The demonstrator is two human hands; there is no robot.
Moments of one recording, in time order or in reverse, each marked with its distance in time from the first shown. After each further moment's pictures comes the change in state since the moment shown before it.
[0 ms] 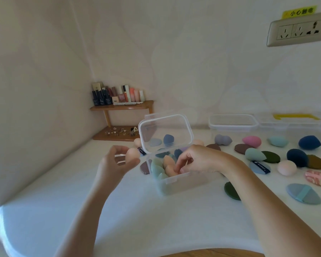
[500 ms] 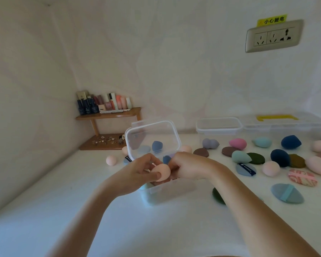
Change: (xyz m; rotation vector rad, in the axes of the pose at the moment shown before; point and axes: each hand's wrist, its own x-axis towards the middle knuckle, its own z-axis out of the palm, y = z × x) left_hand 0.001 0.056 0.042 0.165 -0.743 0.078; right_hand 0.023 0.016 0.008 -0.153 0.031 0.034
